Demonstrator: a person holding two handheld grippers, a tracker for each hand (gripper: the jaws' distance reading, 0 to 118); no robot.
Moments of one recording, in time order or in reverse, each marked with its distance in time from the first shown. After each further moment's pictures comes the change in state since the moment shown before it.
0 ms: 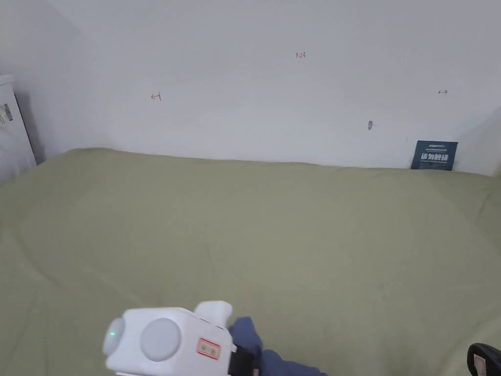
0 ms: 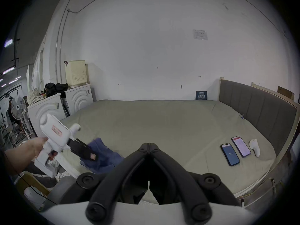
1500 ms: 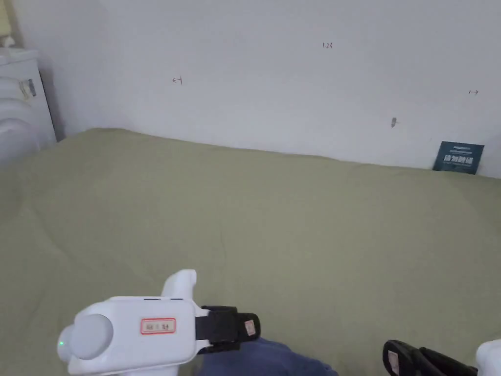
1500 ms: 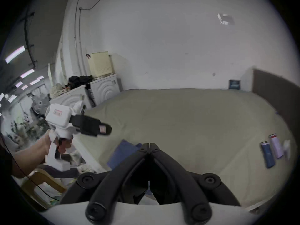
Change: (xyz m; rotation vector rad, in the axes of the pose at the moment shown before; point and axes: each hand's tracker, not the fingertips) left arm -0.064 -0.022 0.076 0.384 -0.287 0.165; right arm -0.041 -0.012 -0.076 -0.120 0.310 -0.007
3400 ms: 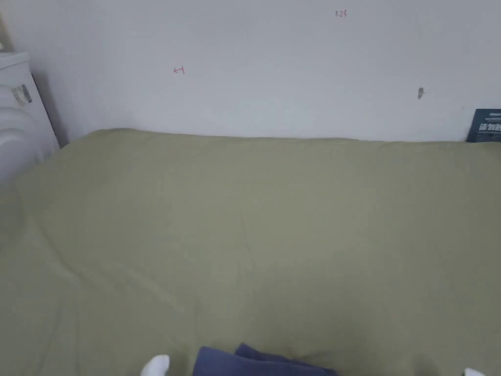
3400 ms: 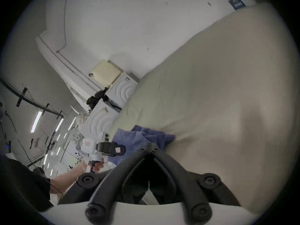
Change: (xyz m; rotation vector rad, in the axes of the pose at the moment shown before) left arm -0.184 -0.019 -0.012 -0.189 0.035 0.264; right arm 0.089 -0.092 -0.160 -0.143 0.383 -0.541
